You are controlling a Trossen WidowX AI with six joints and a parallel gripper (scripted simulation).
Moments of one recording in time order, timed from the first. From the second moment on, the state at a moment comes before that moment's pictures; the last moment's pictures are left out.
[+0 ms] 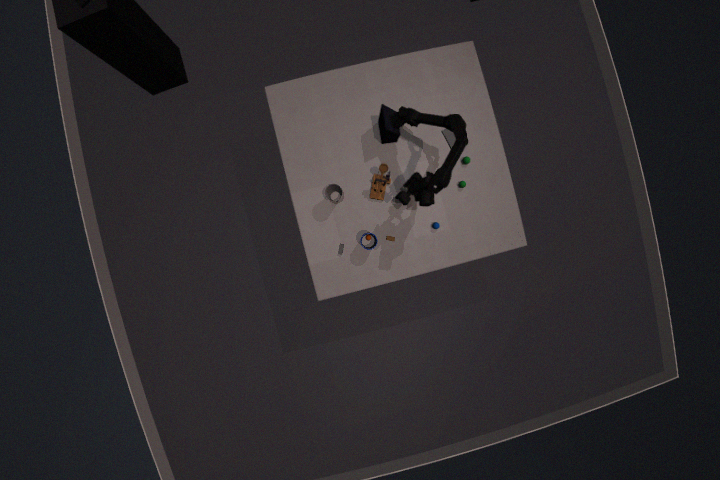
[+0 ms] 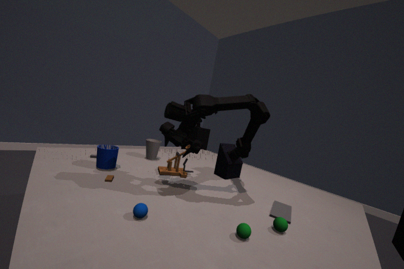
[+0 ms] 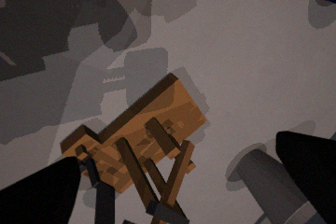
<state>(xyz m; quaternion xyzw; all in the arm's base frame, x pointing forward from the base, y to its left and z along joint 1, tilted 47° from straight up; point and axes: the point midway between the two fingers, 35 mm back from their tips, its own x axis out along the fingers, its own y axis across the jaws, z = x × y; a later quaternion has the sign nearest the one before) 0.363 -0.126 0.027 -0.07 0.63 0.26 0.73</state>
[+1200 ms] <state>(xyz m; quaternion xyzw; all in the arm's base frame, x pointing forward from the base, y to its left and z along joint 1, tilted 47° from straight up) 0.437 -0.342 0.004 0.38 0.43 0.00 0.82</state>
